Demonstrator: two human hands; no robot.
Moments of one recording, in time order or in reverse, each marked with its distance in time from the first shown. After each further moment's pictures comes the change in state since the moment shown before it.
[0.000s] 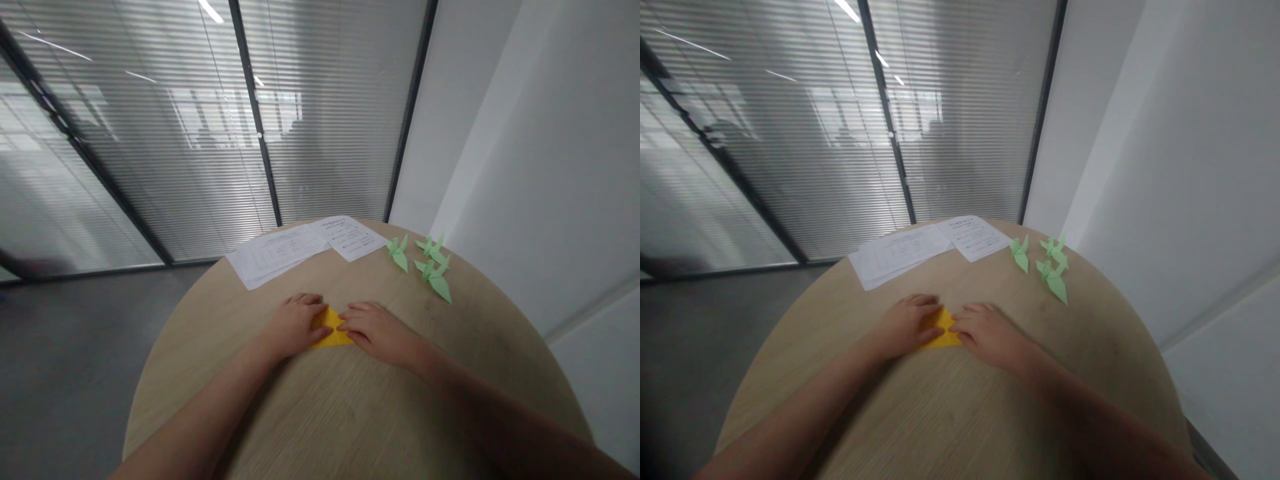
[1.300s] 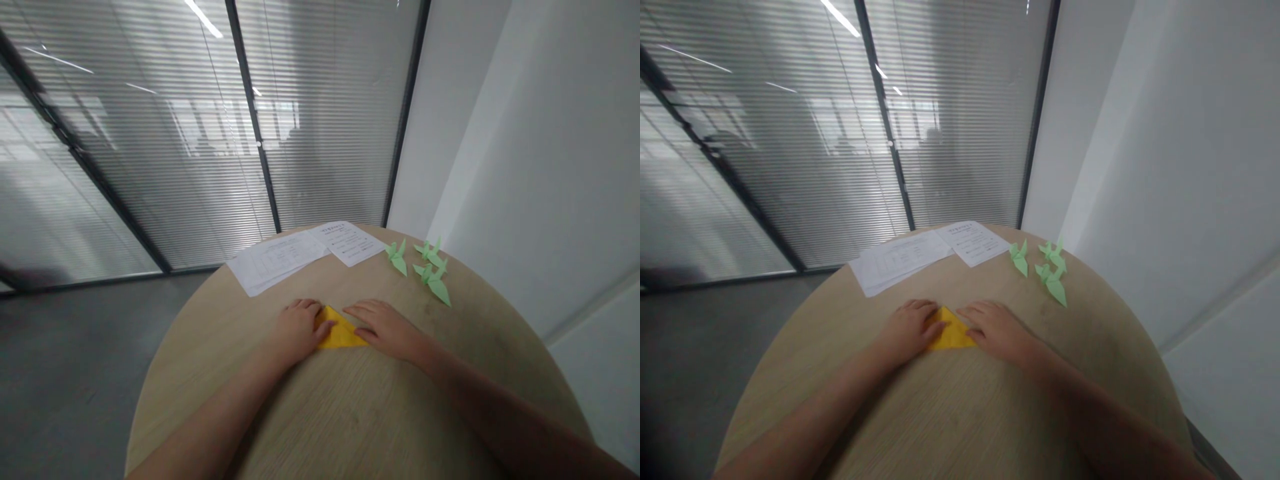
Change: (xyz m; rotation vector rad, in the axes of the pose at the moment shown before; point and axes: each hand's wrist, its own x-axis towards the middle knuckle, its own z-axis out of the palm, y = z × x) left_hand 0.000 0.009 0.000 -0.034 0.080 -0.151; right_hand -0.002 0.019 0.000 0.017 0.059 0.095
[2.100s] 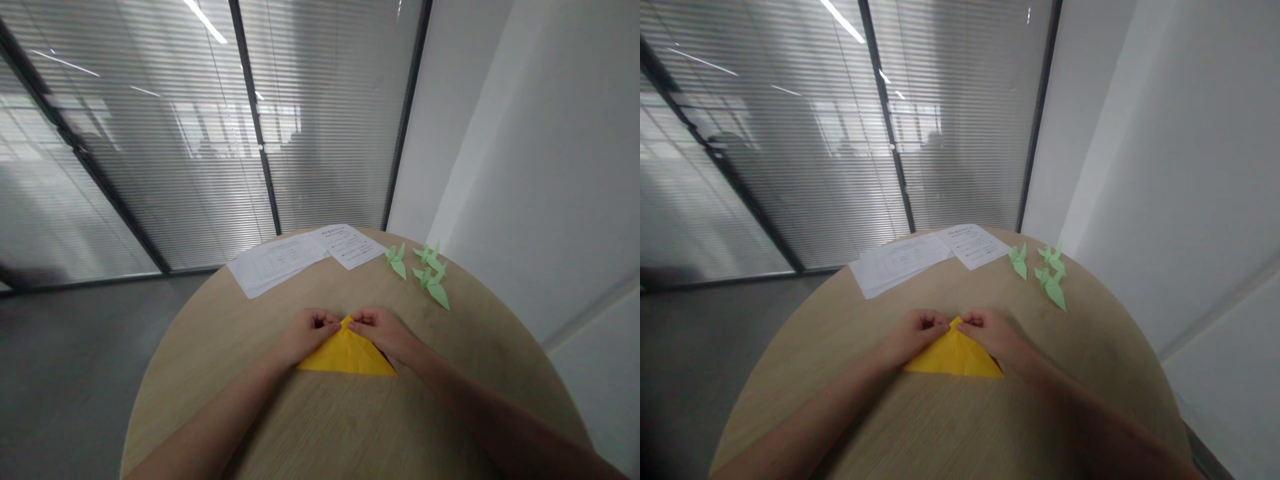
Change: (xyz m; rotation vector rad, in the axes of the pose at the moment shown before) left_hand 0.007 0.008 0.016 -0.895 -0.126 -0.152; right_hand 0.009 -0.005 0.022 0.959 0.034 0.479
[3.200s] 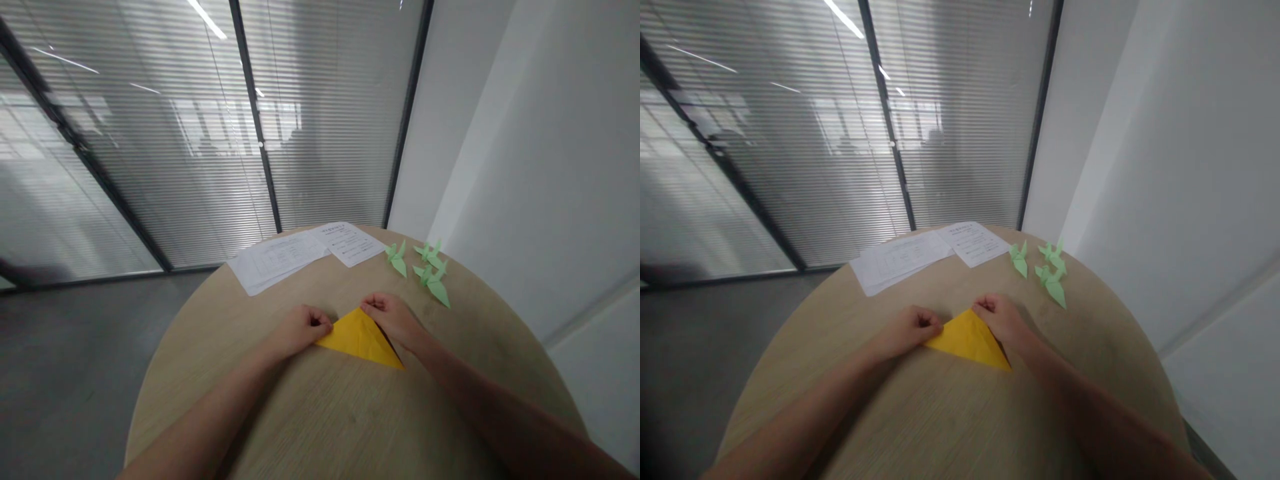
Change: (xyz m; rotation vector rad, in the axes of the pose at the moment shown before) left_hand -0.002 0.004 -0.017 0.109 -0.091 0.009; right_hand 0.010 0.003 -0.026 -0.004 0.203 -0.084
